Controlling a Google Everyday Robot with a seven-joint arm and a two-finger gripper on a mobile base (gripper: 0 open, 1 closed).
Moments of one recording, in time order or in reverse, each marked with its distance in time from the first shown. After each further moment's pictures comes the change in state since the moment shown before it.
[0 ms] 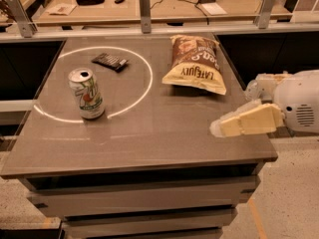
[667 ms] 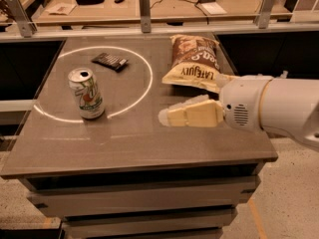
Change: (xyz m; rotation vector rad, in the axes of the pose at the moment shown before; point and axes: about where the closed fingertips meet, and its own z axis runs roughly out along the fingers) arm -0.041 0.044 0.064 -0.022 -0.161 0.091
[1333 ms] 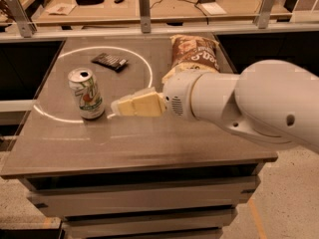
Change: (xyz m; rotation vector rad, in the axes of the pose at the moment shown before) arm -0.027 0.032 0.089 0.024 -0.043 -0.047
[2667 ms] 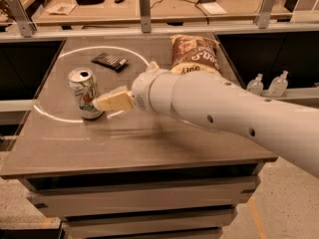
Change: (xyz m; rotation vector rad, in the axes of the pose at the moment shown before) arm 0.002 -0.005 0.096 0.067 -0.018 -0.130
